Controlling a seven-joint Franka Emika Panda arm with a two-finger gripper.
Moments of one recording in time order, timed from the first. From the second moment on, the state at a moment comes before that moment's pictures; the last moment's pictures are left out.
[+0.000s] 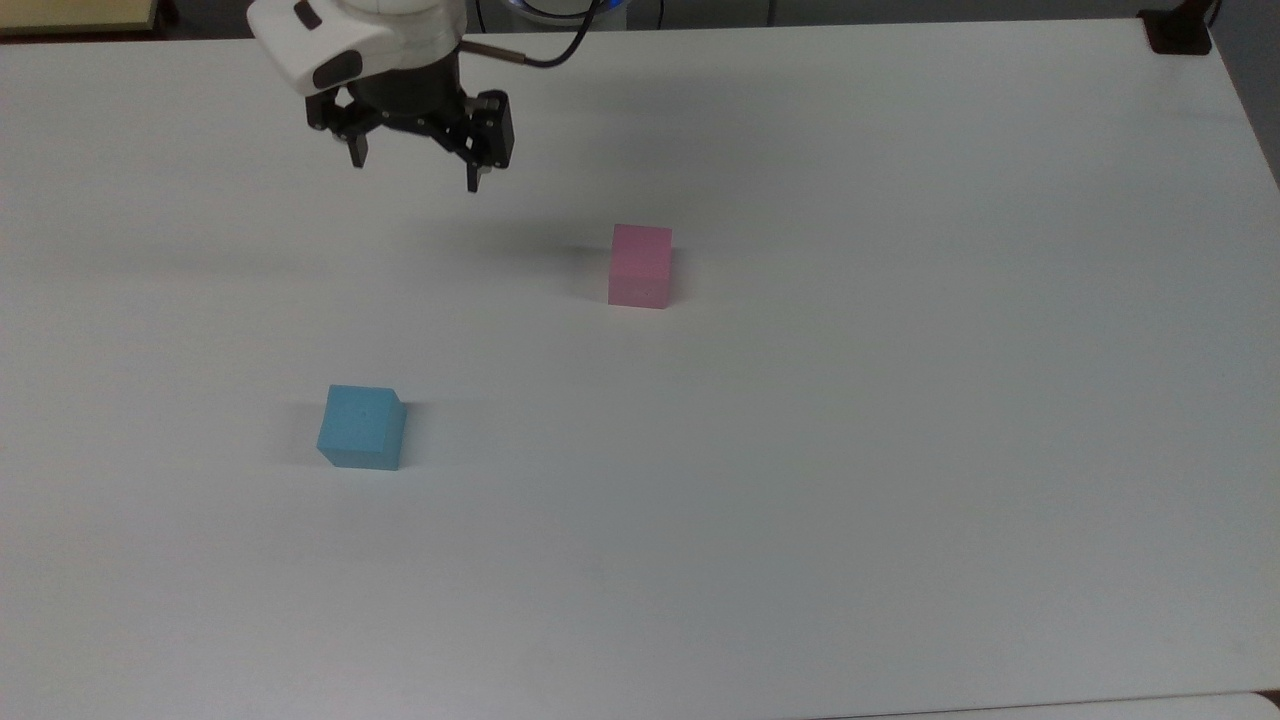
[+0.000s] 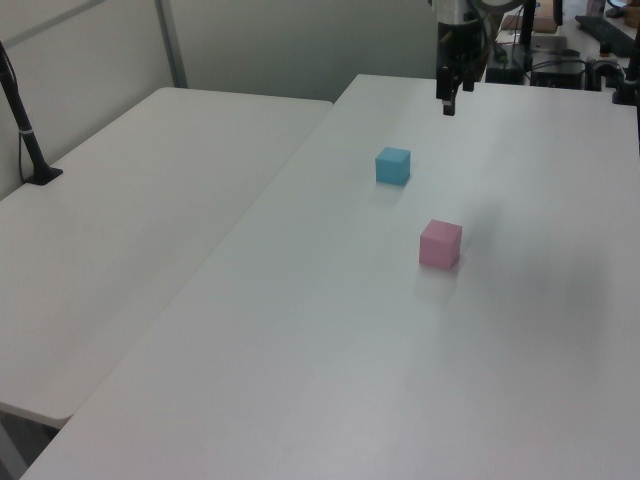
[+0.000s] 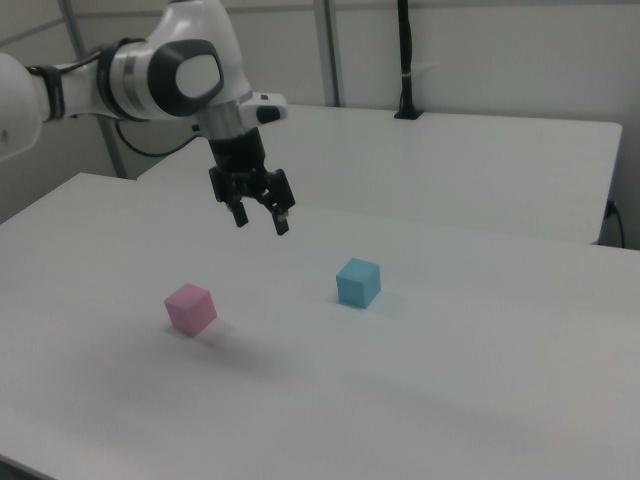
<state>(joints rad) 0.05 0.17 -0.12 -1.63 -0.13 1.80 0.09</state>
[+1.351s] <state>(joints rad) -0.04 0.56 -0.13 -1.59 -0.03 2.60 0.09</state>
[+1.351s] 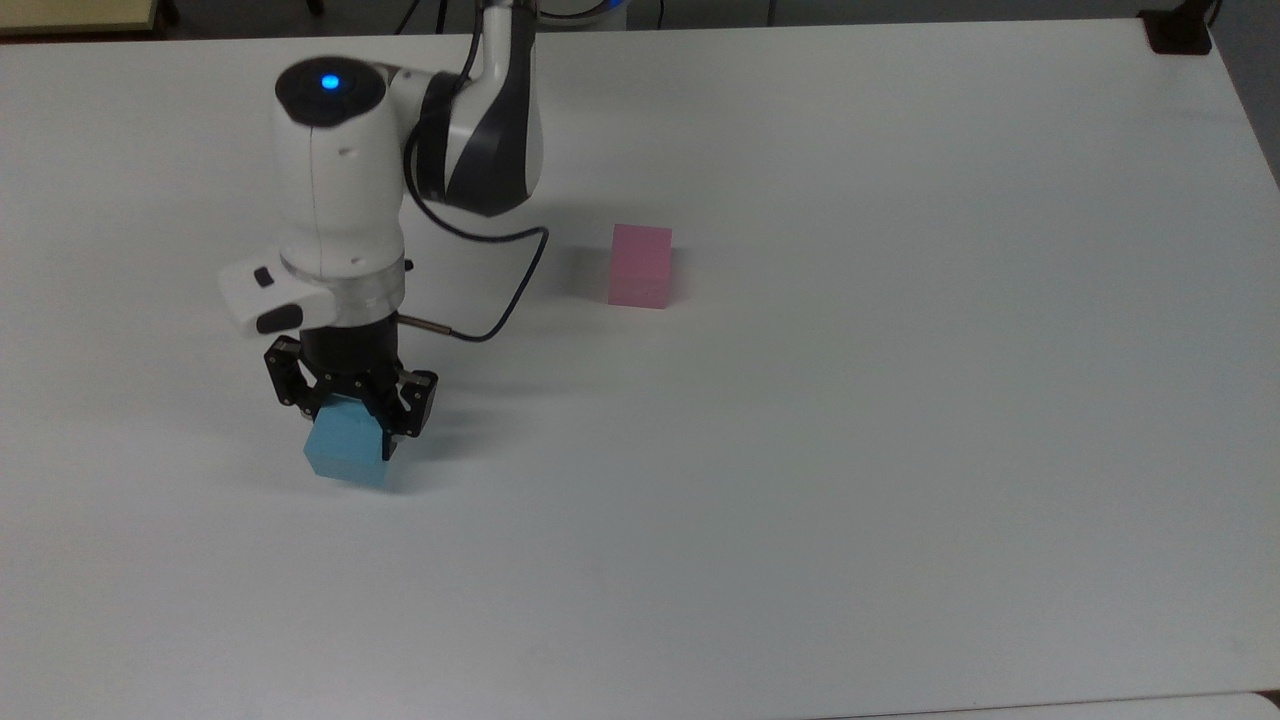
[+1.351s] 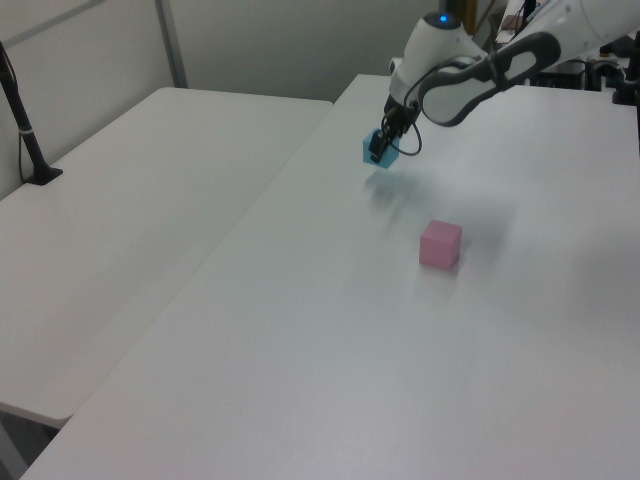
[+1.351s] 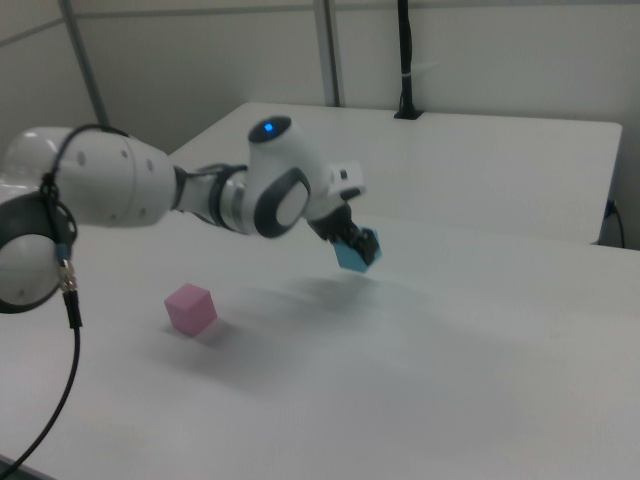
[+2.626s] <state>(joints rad) 0.32 0.15 -0.12 -2.06 0.02 2.30 0.14</state>
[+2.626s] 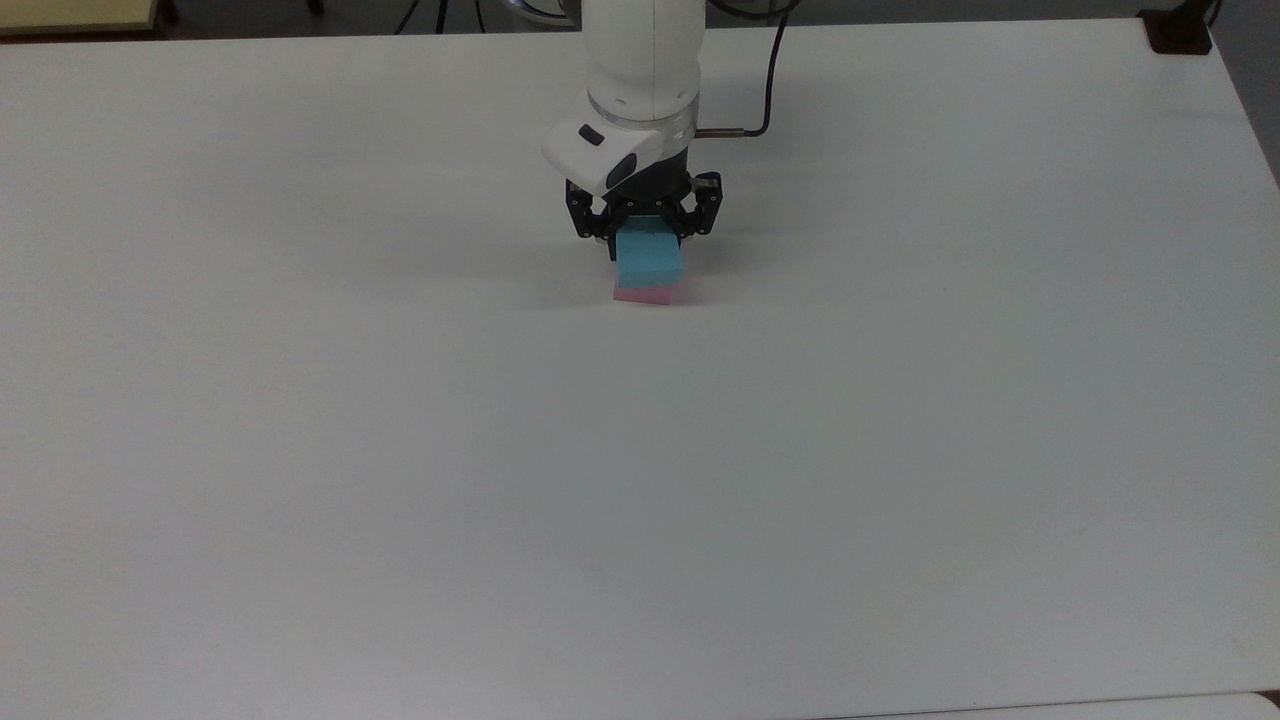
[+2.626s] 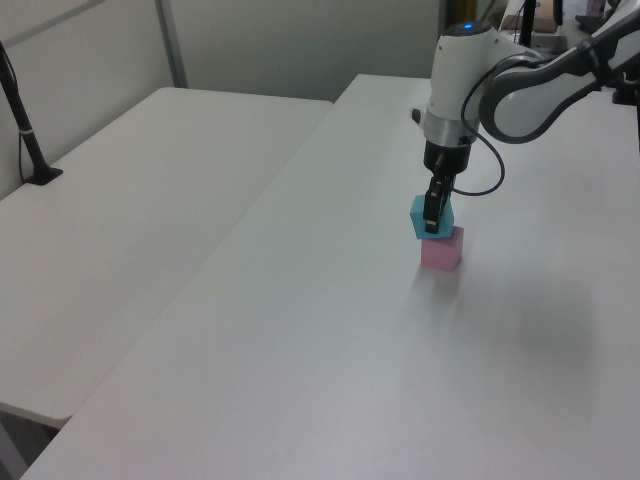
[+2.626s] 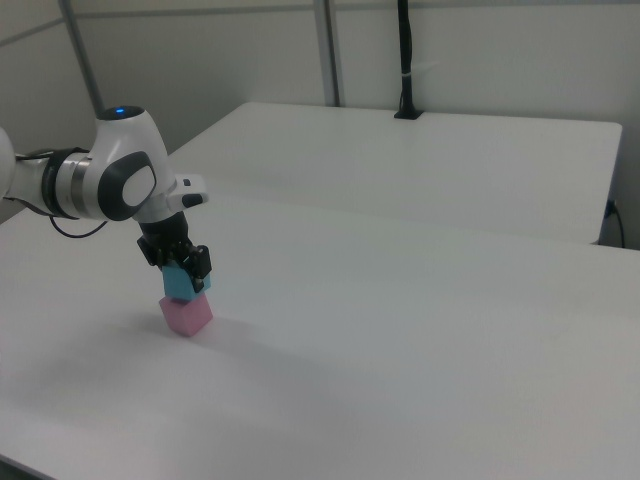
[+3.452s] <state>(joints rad) 0.29 0.07 -0.12 -1.94 0.02 1.98 0.26</state>
